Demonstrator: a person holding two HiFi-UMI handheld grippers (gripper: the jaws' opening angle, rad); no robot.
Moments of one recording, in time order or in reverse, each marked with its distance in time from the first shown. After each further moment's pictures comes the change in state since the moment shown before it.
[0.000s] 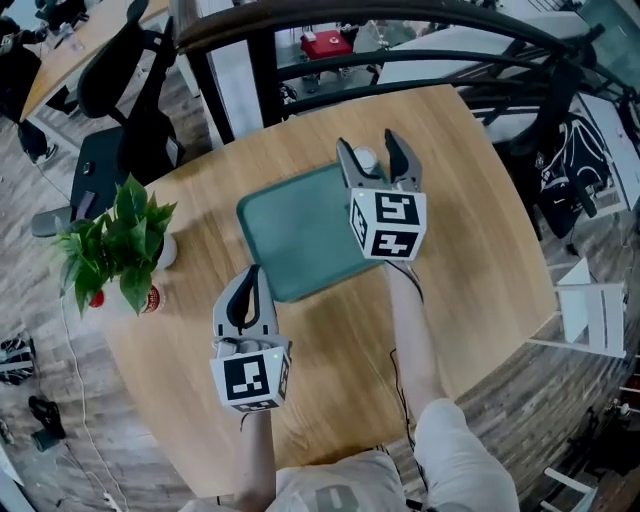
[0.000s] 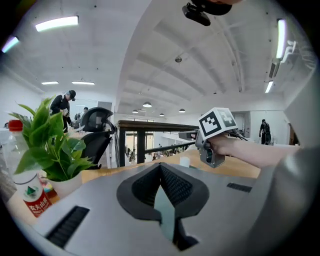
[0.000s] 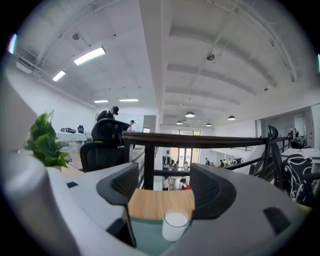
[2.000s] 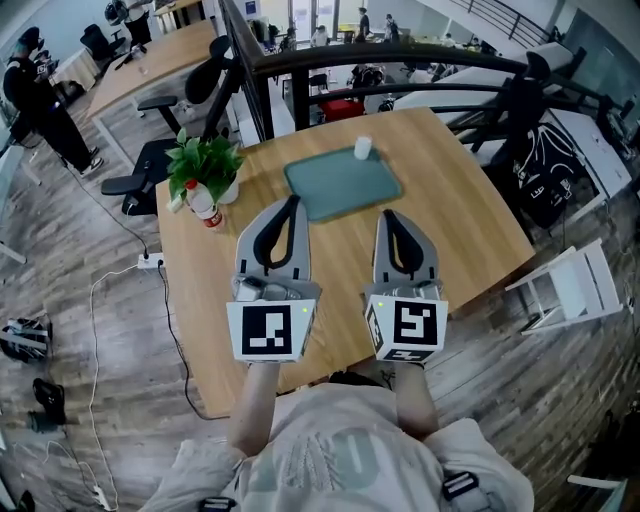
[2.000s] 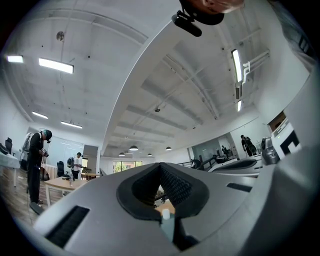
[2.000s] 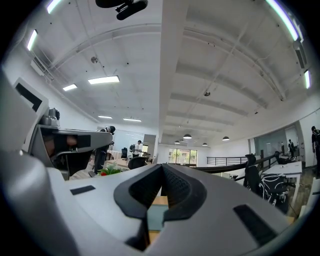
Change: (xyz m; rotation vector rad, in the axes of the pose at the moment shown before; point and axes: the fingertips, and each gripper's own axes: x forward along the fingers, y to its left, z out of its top) left arm -0.274 -0.069 0.180 0.159 -0.487 -0.130; right arm -0.411 0.149 0.128 -0.043 -0.221 -0.053
